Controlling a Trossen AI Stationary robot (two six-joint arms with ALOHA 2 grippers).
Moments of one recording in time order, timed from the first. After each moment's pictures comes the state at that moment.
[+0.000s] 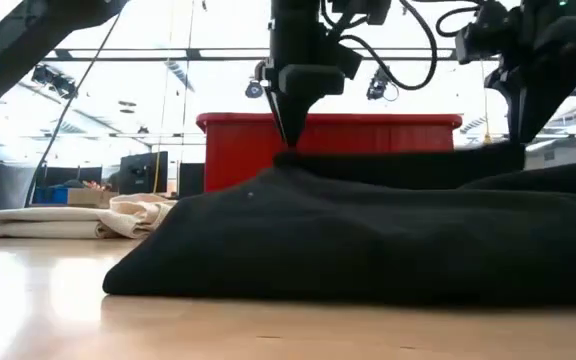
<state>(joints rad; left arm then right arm) -0.05 2.31 2.32 -1.58 -0.50 -0.37 0.24 1.25 0.97 -1.18 0.21 0.49</state>
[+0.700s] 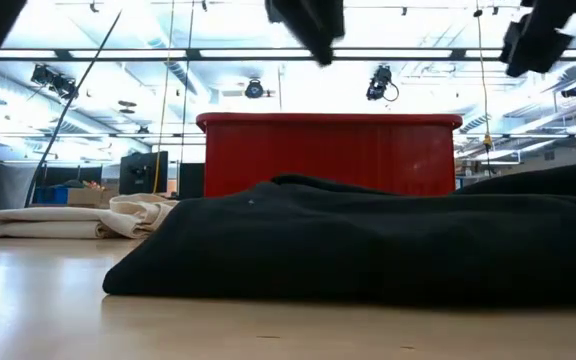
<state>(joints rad) -0.32 2.22 2.32 -1.35 -0.25 -0.33 0.38 1.01 0.90 -0.81 0.10 0.72</state>
